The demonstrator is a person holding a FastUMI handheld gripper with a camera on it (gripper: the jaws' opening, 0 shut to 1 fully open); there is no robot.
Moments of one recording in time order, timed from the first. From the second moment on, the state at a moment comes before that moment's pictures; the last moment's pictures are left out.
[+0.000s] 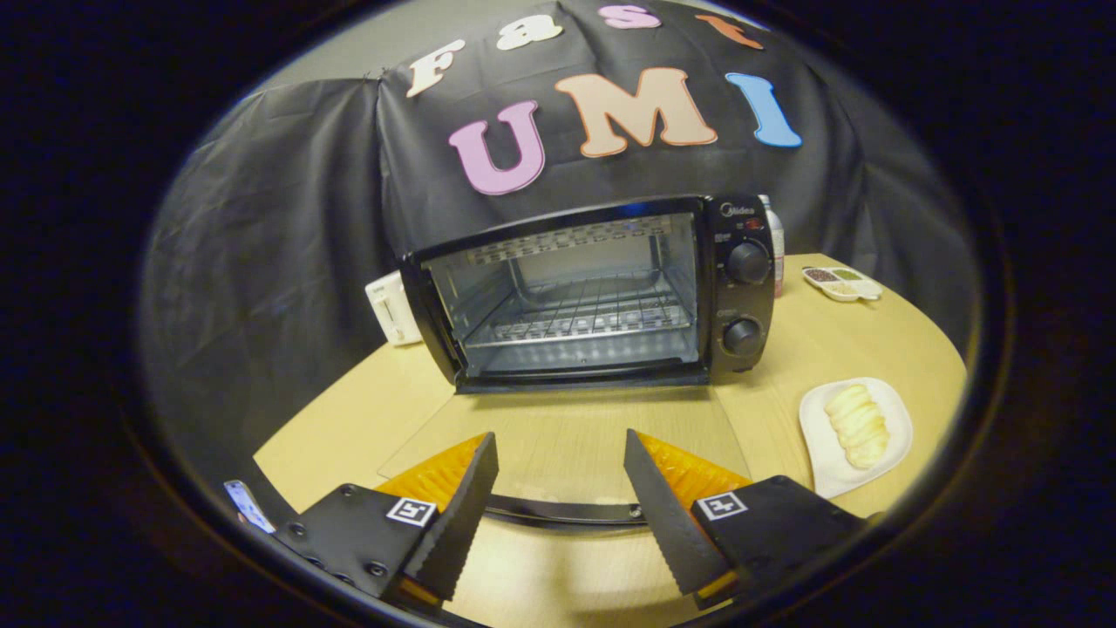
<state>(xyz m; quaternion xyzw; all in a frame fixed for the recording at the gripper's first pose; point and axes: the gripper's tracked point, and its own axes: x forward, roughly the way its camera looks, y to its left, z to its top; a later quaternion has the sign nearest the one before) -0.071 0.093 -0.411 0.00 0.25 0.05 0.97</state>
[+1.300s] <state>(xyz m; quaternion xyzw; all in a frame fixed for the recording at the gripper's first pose) -0.067 -0.157 -0.415 -0.16 0.33 -0.11 0.92</state>
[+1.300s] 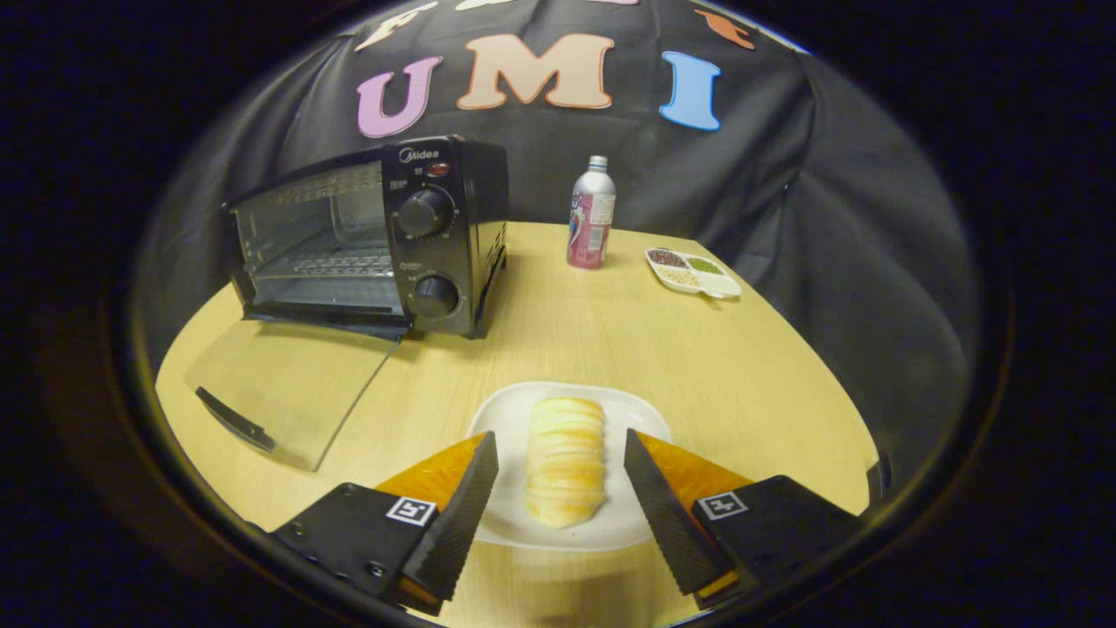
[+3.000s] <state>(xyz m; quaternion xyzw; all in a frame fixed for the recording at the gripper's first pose) -0.068 0.015 -0.381 0.04 0.26 0.05 0.96</state>
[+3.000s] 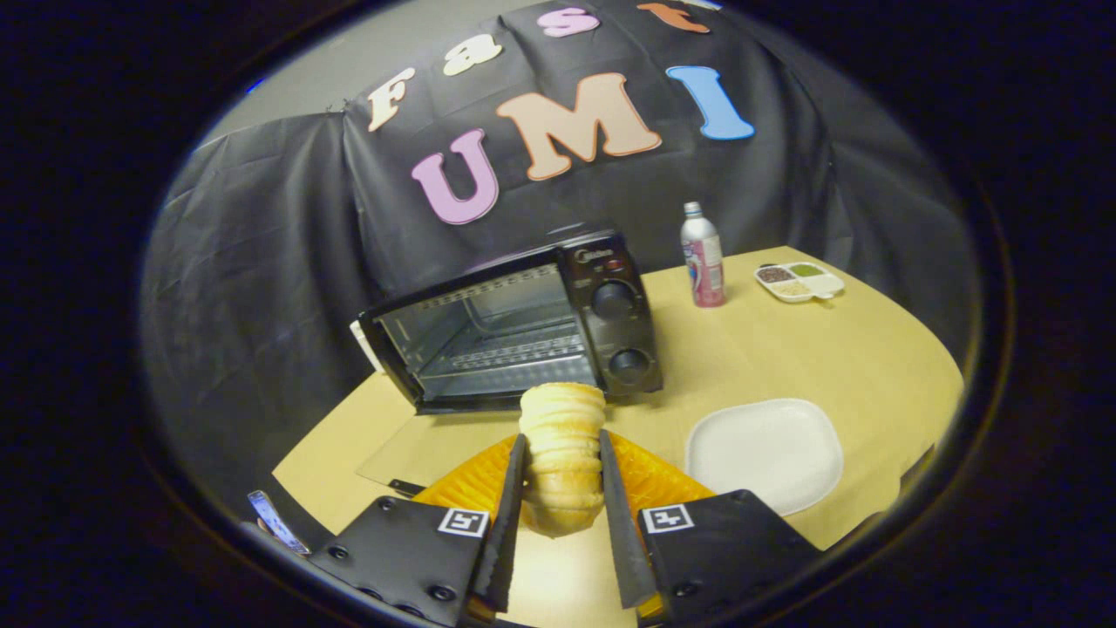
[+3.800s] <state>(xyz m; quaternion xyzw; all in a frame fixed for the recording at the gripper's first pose) 0.033 0.125 -0.421 0.18 0.27 0.04 0.95</state>
